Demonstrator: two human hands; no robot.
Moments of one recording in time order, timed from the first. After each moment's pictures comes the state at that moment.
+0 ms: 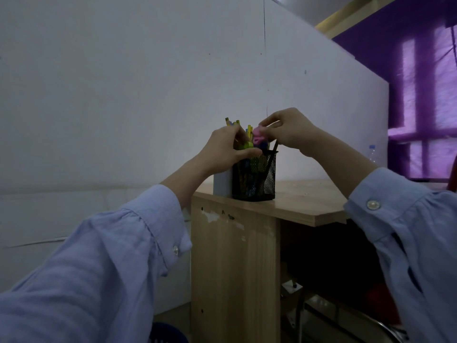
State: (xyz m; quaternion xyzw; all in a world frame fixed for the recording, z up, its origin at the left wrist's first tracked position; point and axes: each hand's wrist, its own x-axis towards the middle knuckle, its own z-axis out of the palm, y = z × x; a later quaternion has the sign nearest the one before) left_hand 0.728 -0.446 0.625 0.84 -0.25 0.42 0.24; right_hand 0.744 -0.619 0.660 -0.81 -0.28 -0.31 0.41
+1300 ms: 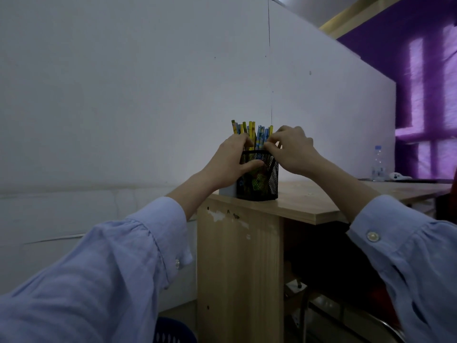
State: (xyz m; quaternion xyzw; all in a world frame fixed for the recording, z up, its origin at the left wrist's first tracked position) left_hand 0.717 -0.449 0.604 0.84 -0.25 0.46 0.14; right_hand 0.736 -0.614 0.625 -0.86 -0.22 -0.43 0.17
